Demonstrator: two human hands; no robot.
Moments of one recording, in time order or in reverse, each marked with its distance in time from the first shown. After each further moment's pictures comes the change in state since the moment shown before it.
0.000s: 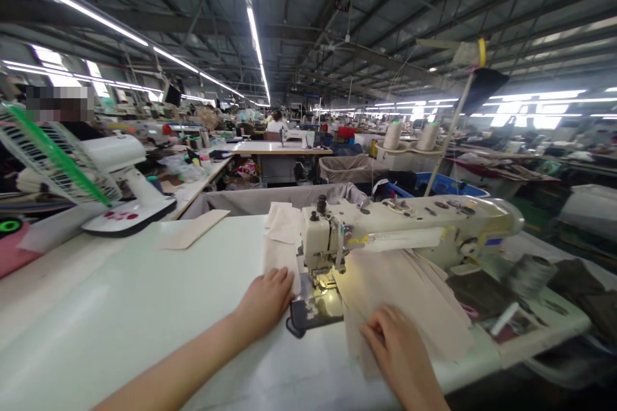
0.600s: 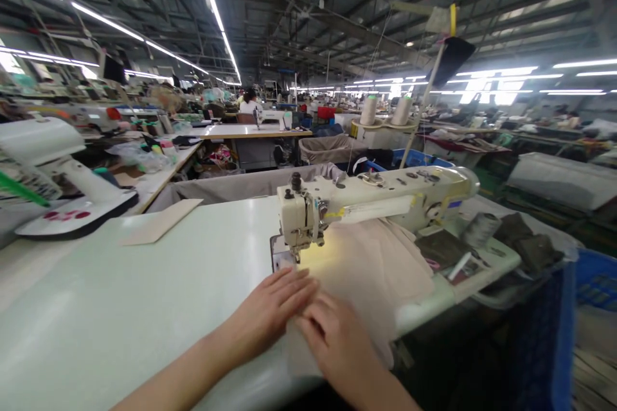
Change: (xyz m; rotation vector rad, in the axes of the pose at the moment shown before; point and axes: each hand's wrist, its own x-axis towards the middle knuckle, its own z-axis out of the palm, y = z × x) left_hand -0.030 0.043 -0.014 -0.343 0.262 0.594; right_hand 0.012 -0.099 -0.024 0.319 -0.117 -0.028
